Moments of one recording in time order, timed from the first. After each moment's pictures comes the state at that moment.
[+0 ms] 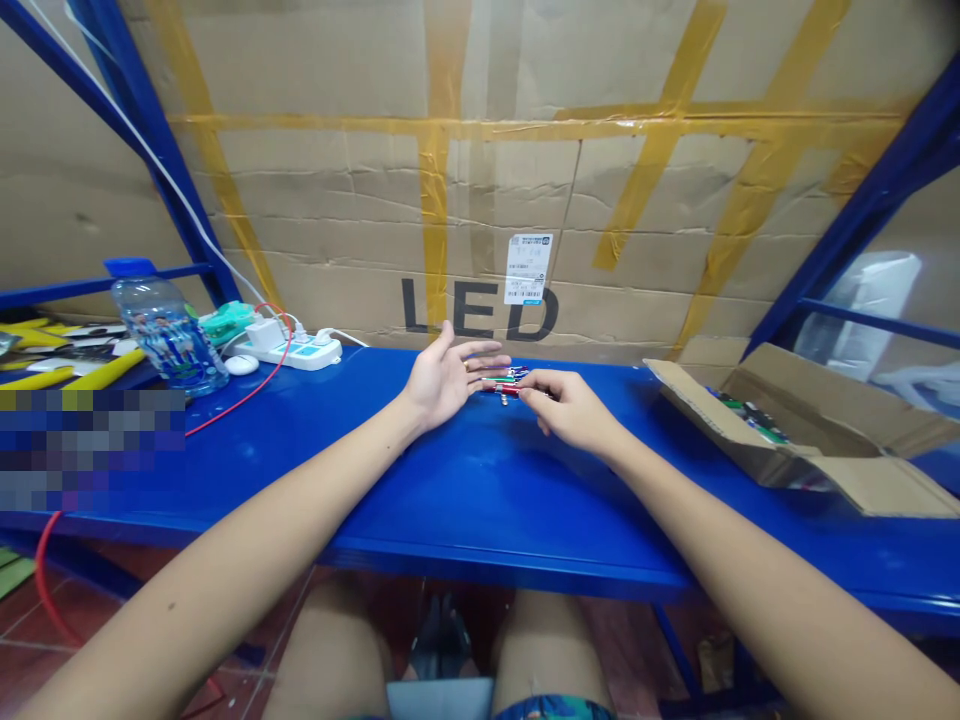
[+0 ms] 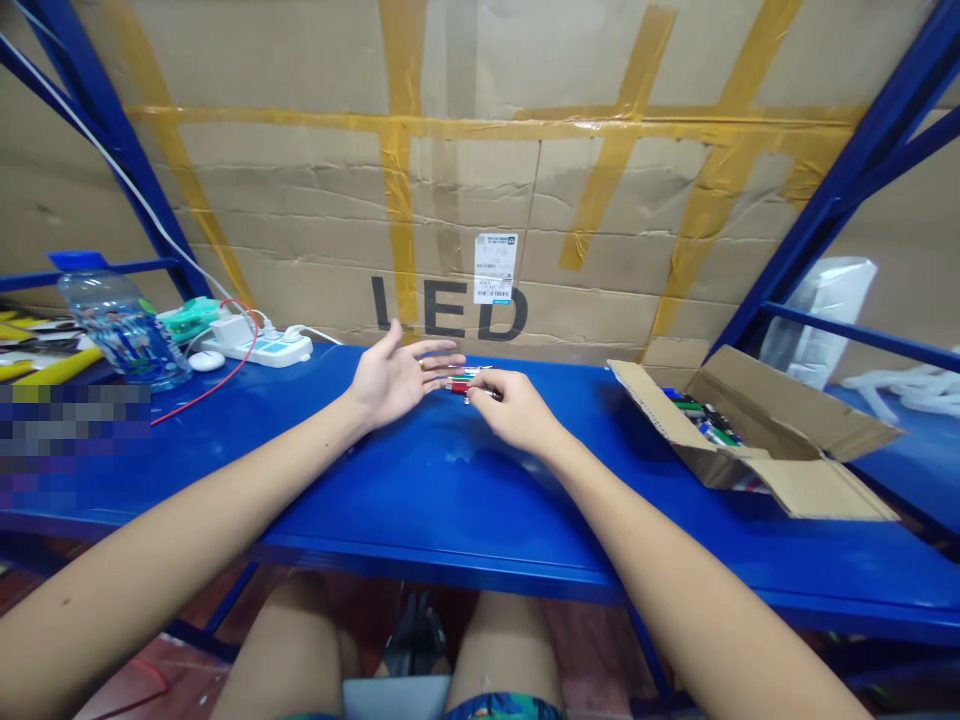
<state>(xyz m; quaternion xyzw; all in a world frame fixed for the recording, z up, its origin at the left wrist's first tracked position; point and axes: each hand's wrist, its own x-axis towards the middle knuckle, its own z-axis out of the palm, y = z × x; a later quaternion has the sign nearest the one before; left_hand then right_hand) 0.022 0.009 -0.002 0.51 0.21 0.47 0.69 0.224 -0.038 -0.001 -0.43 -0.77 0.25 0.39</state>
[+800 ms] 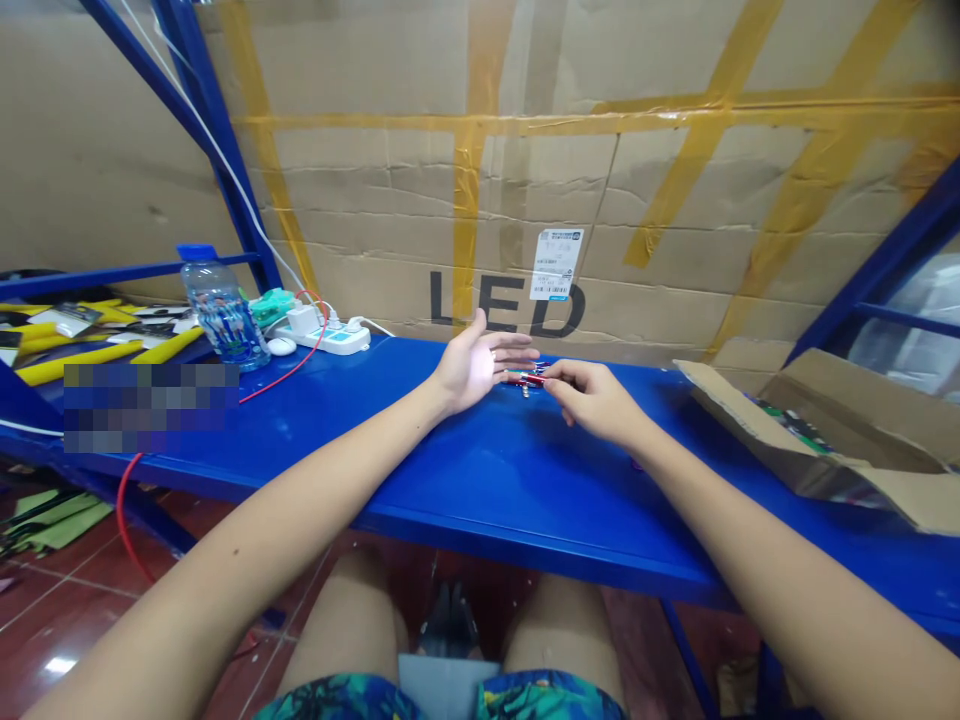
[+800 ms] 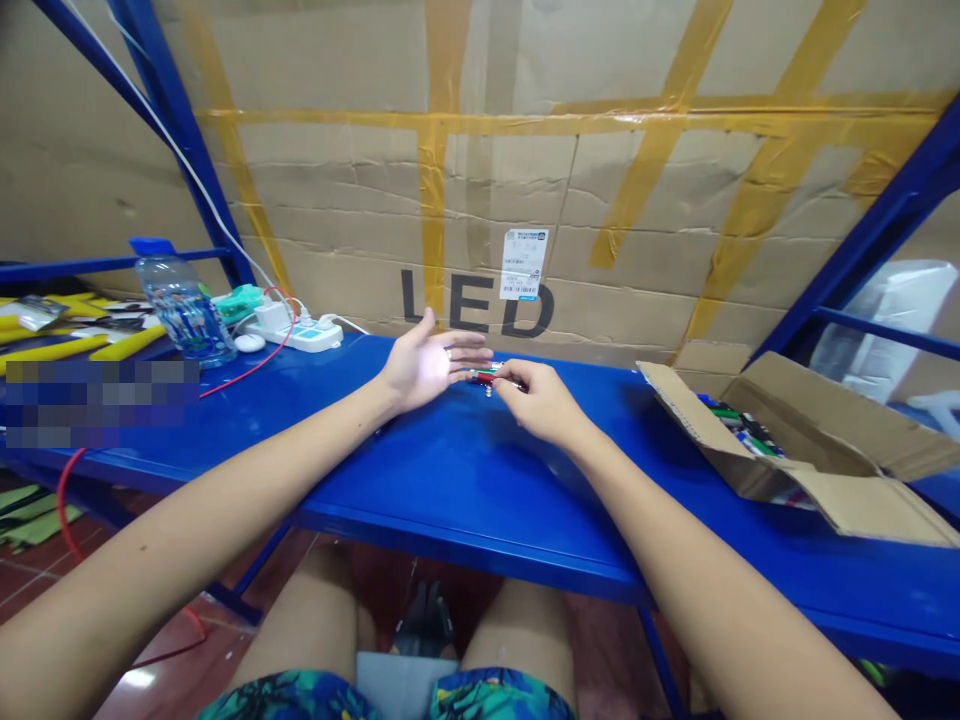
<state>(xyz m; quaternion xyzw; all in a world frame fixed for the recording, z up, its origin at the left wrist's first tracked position) 0.022 0.005 -0.002 0.54 0.21 0.46 0.67 0.224 -0.037 -0.001 -0.45 -0.76 0.27 0.38</state>
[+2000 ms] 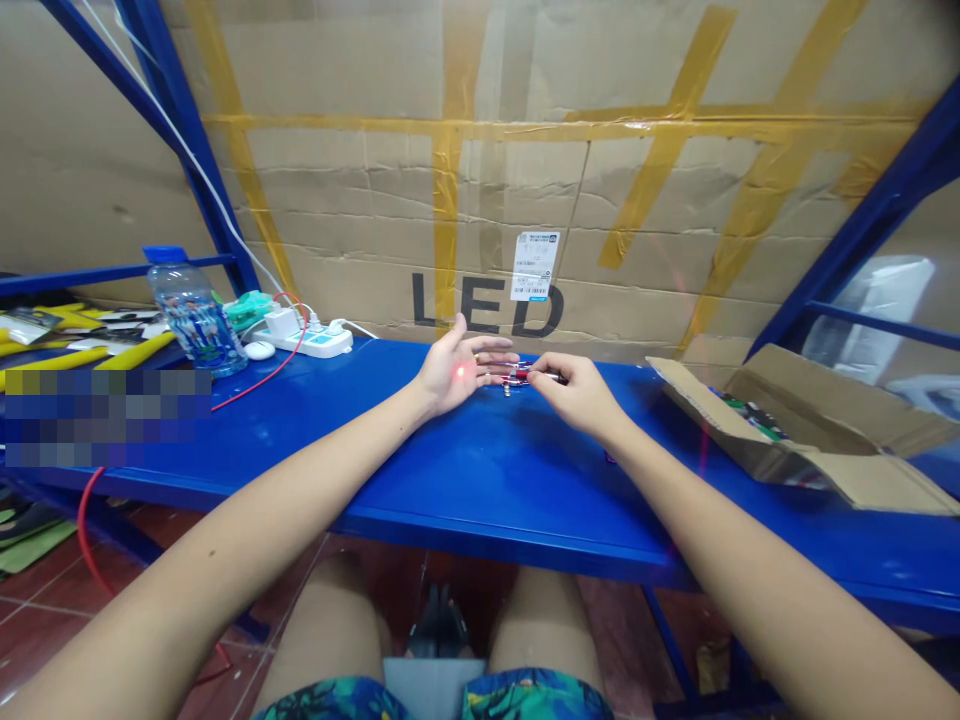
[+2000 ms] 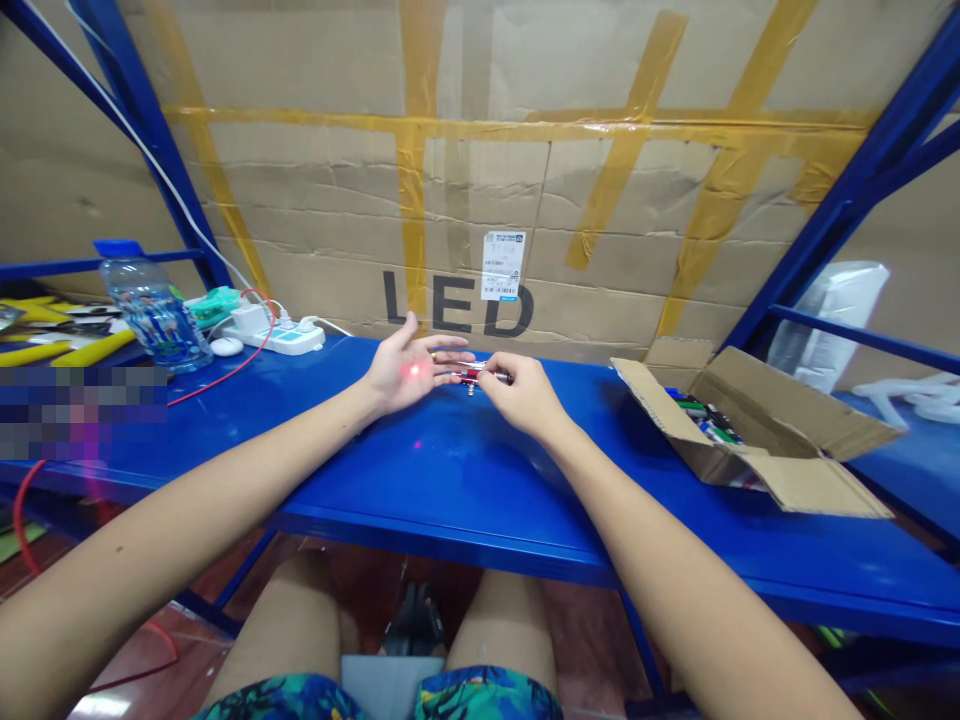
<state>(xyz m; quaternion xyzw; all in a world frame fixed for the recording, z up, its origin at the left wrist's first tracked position) 0.027 0.006 -0.004 0.52 0.21 0.45 0.69 0.227 -0.035 0.002 -0.44 -0.76 0.17 0.44</state>
